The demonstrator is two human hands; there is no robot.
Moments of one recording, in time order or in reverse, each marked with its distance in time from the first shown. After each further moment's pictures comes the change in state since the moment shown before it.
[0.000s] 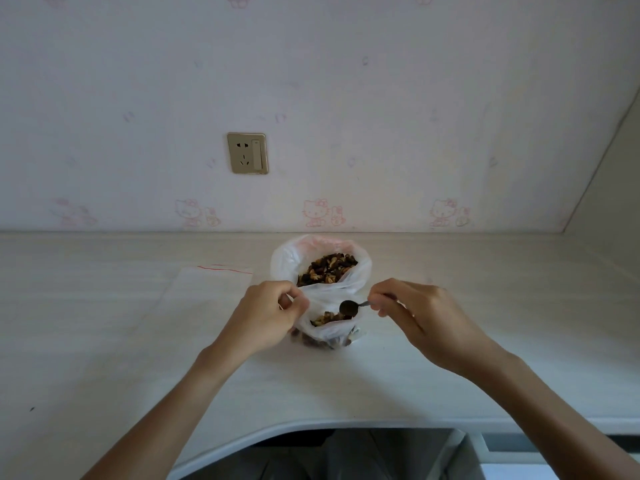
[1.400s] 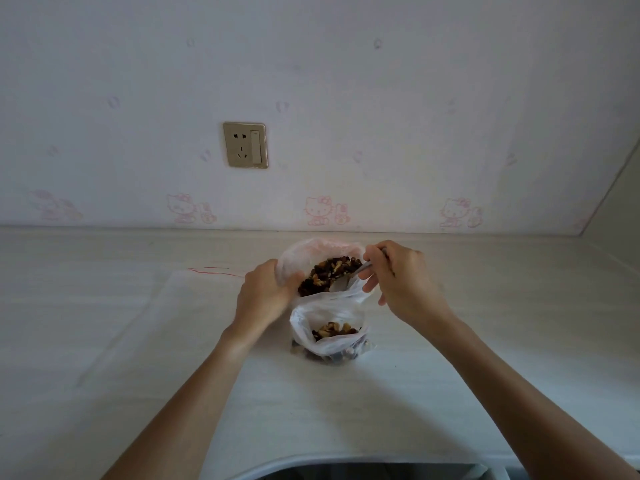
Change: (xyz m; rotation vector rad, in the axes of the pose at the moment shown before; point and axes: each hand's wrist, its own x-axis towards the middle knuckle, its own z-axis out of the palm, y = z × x) left_hand 0.084 -0.042 0.027 -0.024 0.203 -0.161; right_hand 0.081 0.032 0.049 0.268 0.166 0.482
